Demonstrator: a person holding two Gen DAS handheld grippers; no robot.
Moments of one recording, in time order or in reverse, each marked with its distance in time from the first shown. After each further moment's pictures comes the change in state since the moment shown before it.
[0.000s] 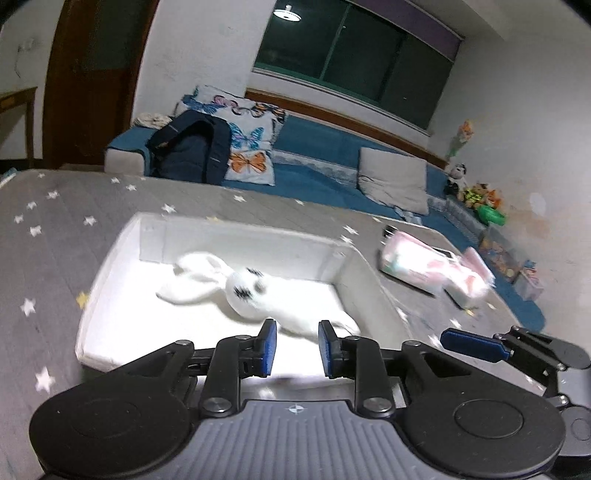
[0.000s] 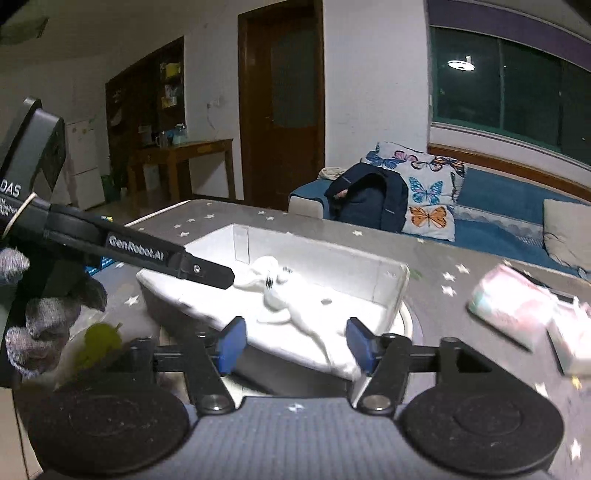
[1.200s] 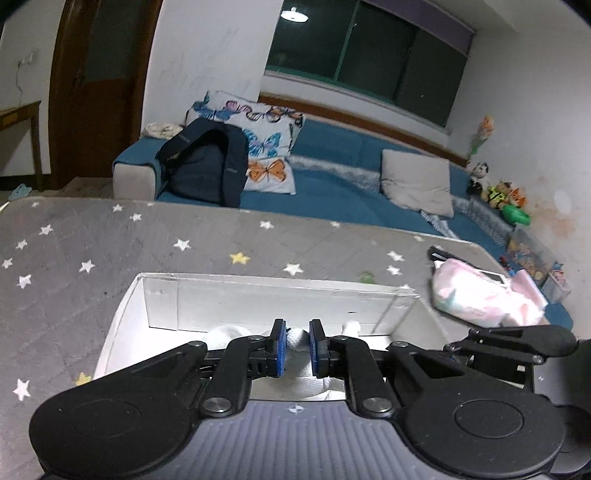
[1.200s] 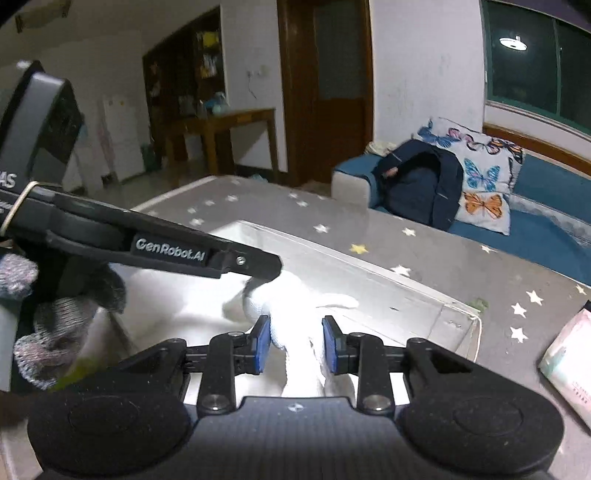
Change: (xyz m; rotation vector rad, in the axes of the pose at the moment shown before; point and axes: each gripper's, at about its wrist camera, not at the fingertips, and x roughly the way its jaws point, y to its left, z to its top) left arm 0.085 0.039 0.061 0.028 -0.012 0.087; right arm 0.135 -0.015 0.058 -0.066 0.115 0.155
